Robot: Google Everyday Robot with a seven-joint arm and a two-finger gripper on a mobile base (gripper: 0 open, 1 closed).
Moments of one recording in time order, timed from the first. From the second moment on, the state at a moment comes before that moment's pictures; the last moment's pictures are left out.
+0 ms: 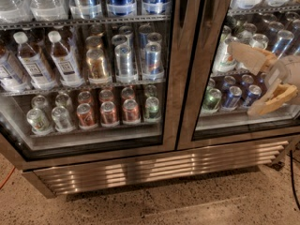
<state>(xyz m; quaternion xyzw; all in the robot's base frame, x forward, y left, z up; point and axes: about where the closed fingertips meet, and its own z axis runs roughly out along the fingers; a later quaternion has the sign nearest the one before) 0.455 -0.177 0.982 -0.46 0.49 0.48 0.56</state>
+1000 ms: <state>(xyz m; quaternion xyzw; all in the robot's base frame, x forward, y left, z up) 0.489 -0.154 0.976 -0.45 0.52 0.44 0.58</state>
